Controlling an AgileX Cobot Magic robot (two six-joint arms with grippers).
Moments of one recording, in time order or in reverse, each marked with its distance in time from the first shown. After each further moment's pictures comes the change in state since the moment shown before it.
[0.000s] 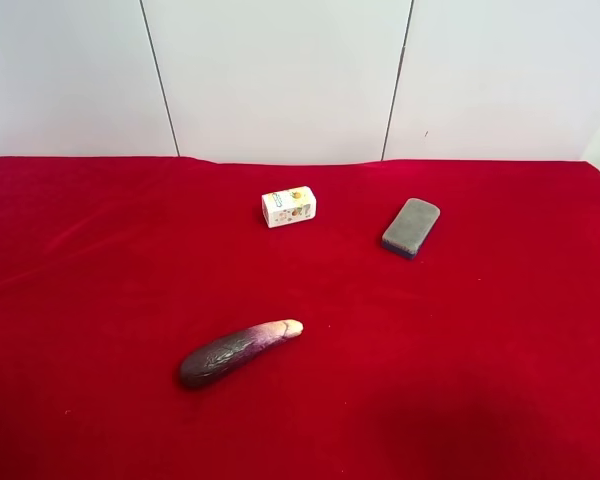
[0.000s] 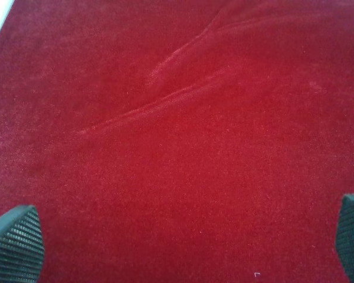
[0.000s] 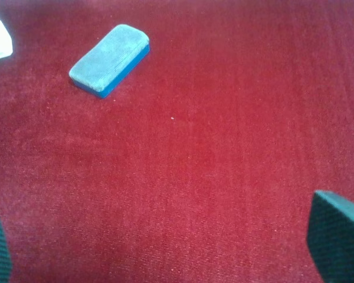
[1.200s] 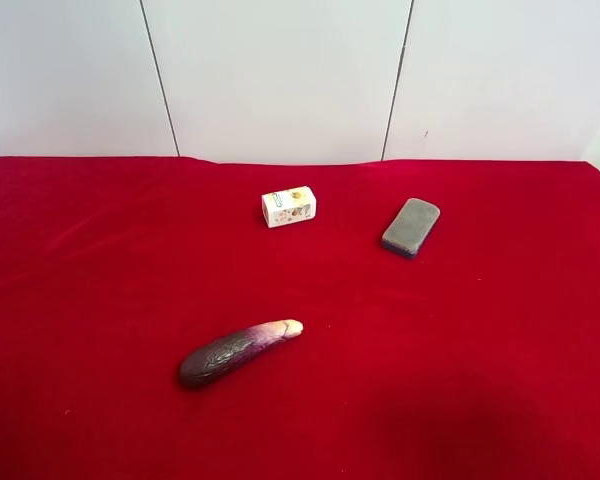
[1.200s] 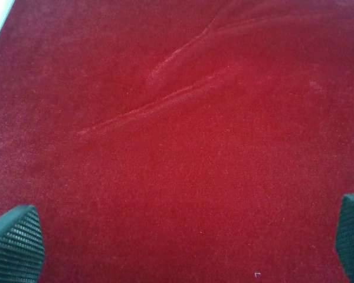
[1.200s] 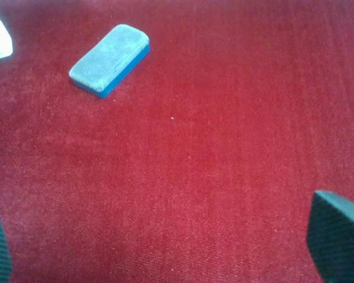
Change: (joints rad) left arm 0.000 0.000 0.000 0.001 0.000 0.000; right arm 0.000 0.000 0.000 0.000 0.000 0.000
